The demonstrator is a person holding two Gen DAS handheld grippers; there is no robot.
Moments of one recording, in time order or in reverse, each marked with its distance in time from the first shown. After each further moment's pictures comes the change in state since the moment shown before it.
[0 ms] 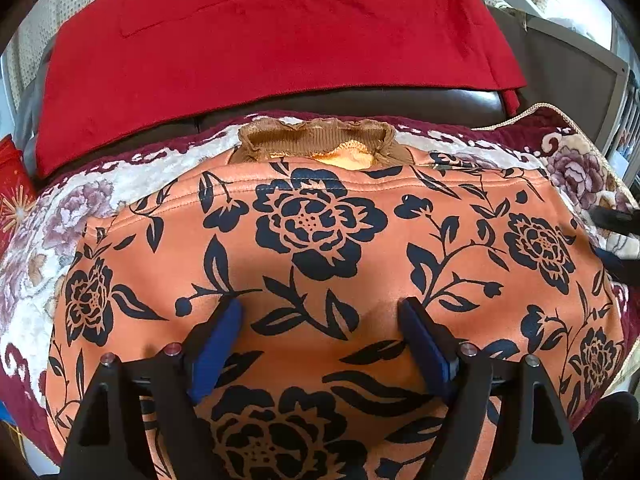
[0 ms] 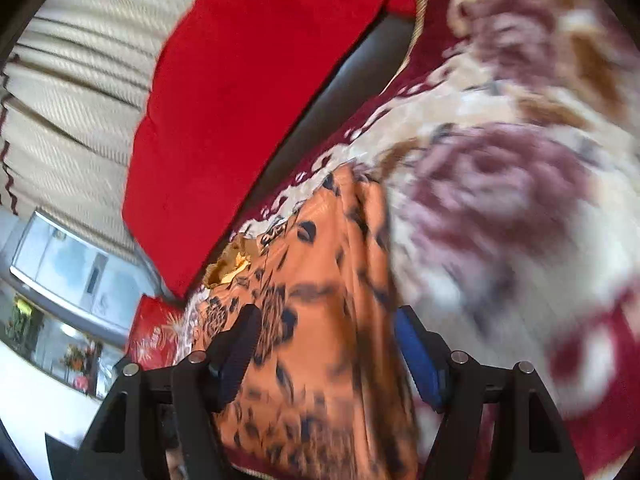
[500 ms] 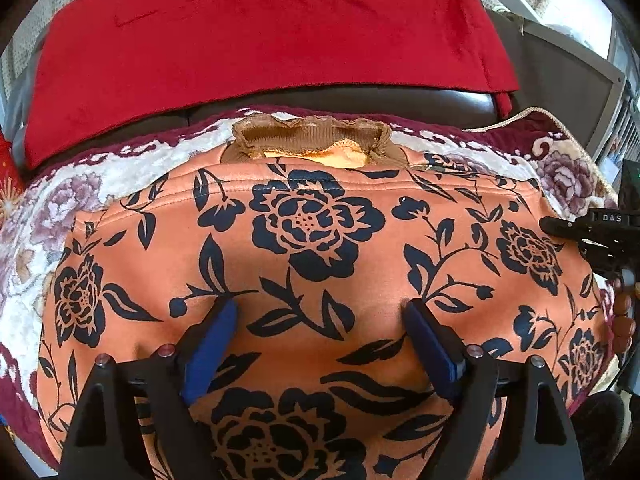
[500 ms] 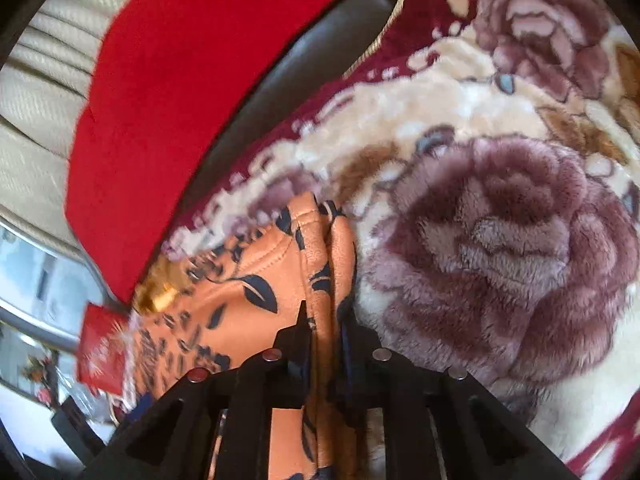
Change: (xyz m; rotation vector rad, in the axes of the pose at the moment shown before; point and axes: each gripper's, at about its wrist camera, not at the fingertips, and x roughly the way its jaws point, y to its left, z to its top) left arm -0.002 0.005 0.003 -0.017 0.028 -0.065; right arm 0.047 -0.007 0.034 0.024 0.000 -0.162
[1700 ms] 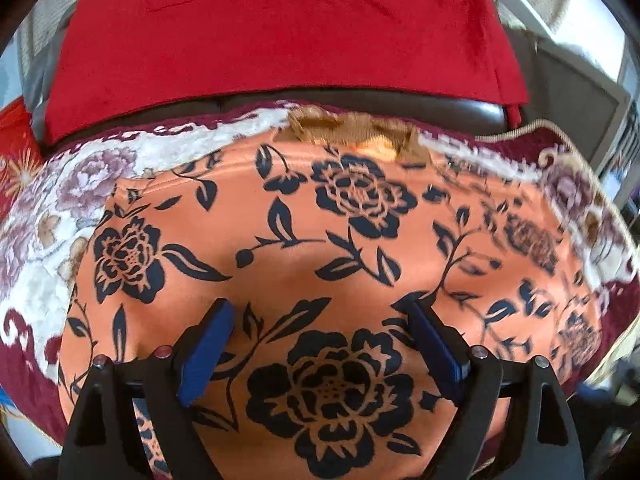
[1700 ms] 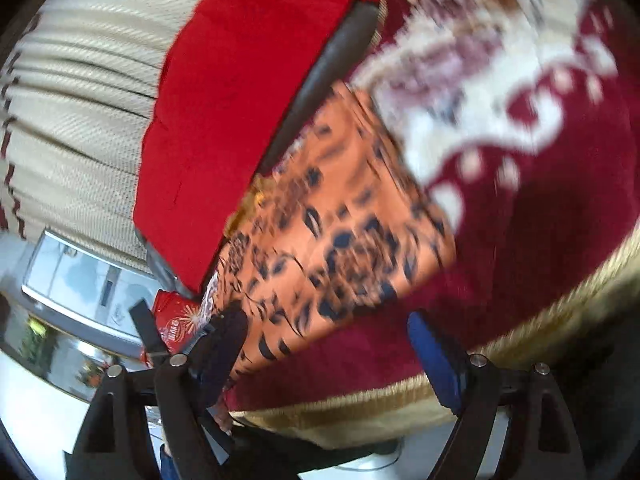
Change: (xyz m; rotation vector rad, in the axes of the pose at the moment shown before) left arm -0.031 0.032 -0.019 -0.077 -0.014 0.001; right arm -0.086 0.008 -0.170 0.139 -0.054 0.215
